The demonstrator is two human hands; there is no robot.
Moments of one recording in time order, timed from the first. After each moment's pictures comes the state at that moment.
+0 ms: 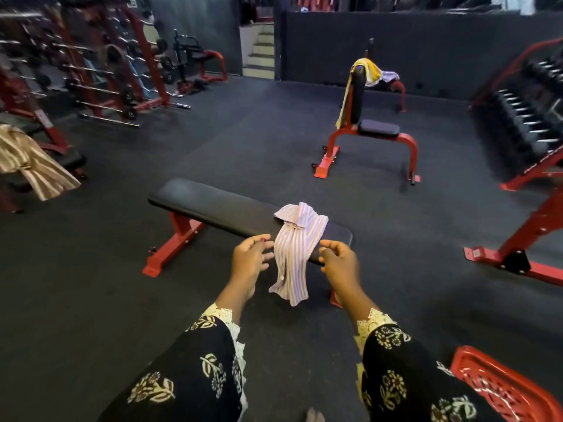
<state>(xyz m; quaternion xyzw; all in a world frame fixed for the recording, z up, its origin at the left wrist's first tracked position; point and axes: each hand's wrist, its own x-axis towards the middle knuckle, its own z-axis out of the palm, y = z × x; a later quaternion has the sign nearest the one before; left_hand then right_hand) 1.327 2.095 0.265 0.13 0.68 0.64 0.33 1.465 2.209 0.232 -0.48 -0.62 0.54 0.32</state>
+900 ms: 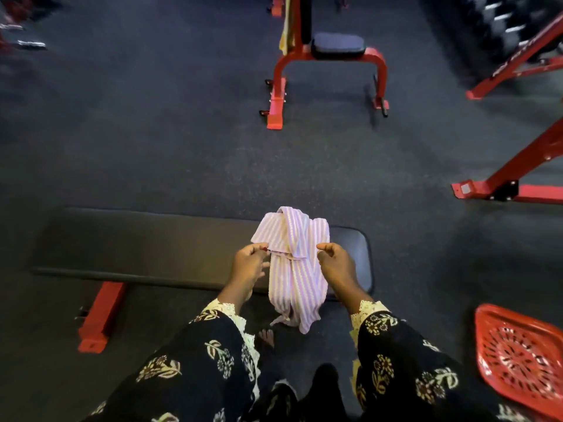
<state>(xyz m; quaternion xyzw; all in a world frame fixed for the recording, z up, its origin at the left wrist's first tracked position) 1.023 2.449 0.117 0.15 0.73 0.43 0.51 1.195 2.507 0.106 -0.67 -0.54 0.48 0.19</state>
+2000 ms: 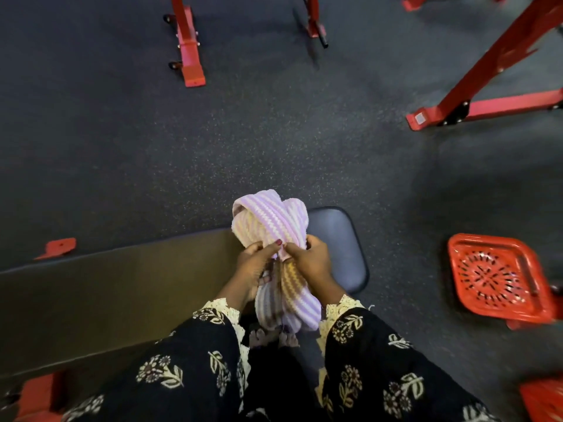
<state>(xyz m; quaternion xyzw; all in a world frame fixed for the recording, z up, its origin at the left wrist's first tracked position) 1.027 2.597 -0.022 0.09 0.66 0.32 0.67 1.150 2.608 -0.020 -0.75 -0.38 0.48 0.24</state>
